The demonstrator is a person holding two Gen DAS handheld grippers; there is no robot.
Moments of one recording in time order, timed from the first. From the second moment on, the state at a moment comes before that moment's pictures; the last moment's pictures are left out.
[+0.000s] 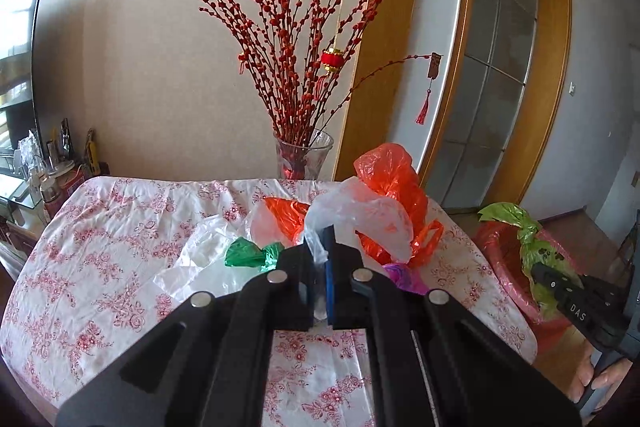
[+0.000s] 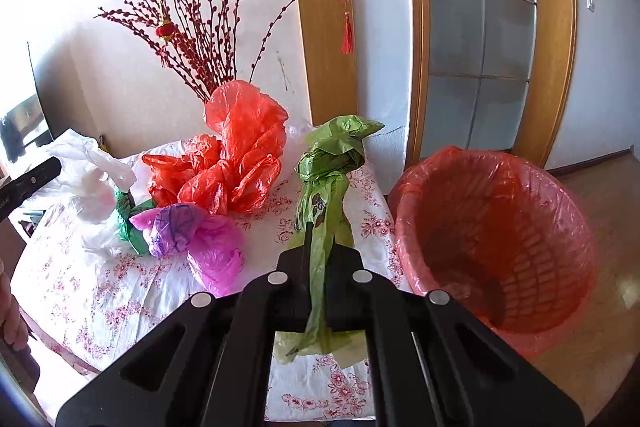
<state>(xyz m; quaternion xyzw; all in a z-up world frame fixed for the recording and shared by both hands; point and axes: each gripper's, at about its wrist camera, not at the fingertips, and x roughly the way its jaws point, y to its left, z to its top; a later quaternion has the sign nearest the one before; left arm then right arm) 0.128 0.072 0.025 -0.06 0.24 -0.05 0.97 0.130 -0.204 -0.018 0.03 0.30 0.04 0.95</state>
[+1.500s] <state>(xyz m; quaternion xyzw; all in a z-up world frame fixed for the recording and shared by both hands) 0.180 -0.181 0.013 -0.02 0.28 -0.28 0.92 0.097 -0.368 -0.006 0.11 0.25 -0.10 0.96</state>
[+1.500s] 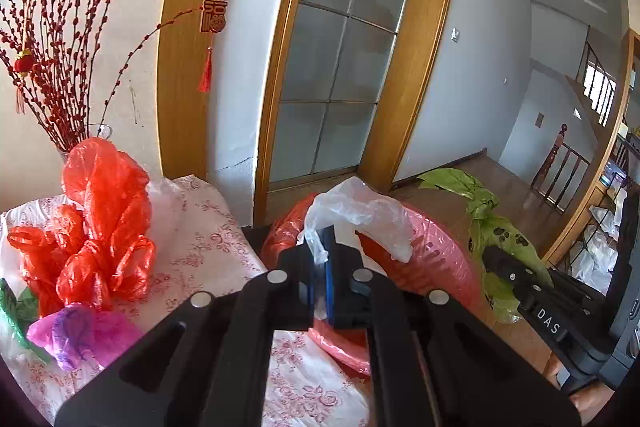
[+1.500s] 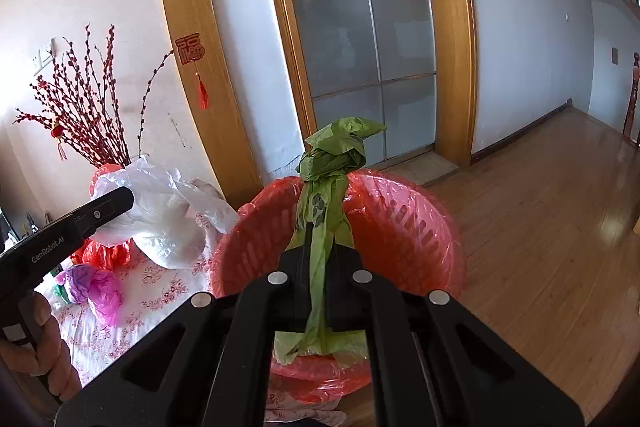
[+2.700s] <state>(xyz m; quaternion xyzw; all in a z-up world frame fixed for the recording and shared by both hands) 0.187 -0.183 -0.022 0.00 0.29 -0.23 0.93 0.107 -0.389 -0.028 0.09 0.25 -0.14 0.95</state>
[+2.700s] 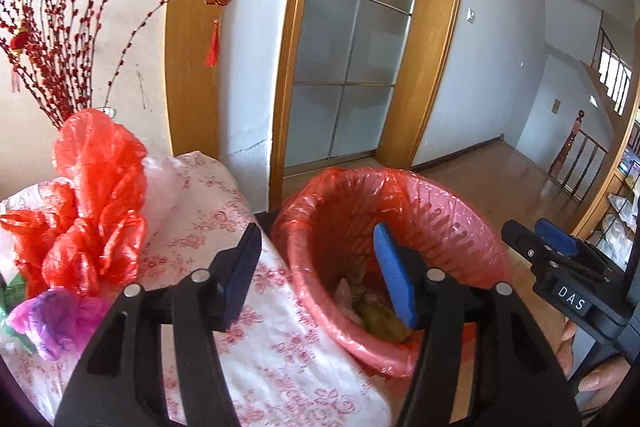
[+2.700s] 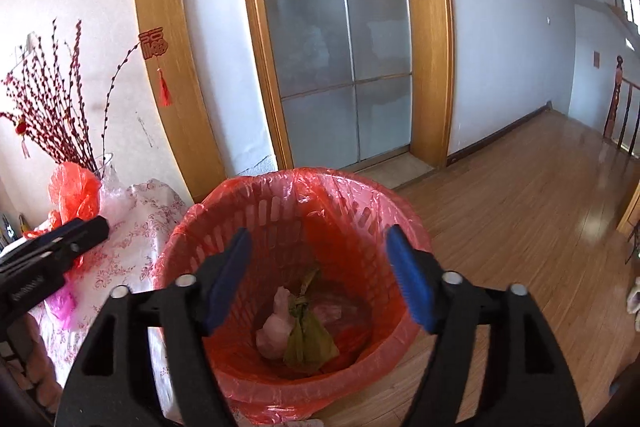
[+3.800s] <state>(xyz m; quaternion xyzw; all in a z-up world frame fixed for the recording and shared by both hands) 0.091 0.147 -0.021 -0.06 0.25 0.14 0.96 0.172 -0.085 -0.044 0.02 0.31 0.11 0.94</state>
